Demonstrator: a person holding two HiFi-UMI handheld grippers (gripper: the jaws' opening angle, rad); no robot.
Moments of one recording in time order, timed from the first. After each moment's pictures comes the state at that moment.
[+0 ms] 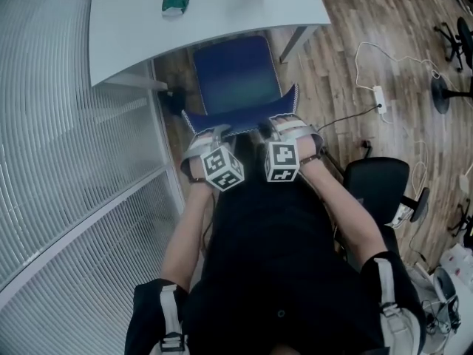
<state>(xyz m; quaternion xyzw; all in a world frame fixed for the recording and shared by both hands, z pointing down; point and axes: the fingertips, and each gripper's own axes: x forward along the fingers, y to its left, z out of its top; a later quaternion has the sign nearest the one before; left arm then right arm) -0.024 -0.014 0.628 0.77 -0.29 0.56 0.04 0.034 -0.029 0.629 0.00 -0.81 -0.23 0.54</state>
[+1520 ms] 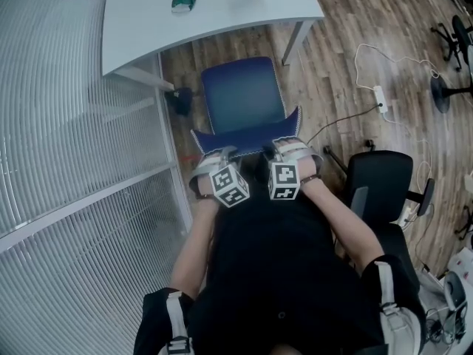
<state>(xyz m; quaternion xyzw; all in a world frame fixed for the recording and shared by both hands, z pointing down) 0.012 0.135 0.638 0.77 -0.27 0.57 0.06 0.070 0.117 0.637 -0.01 -0.81 -0.22 0.54</state>
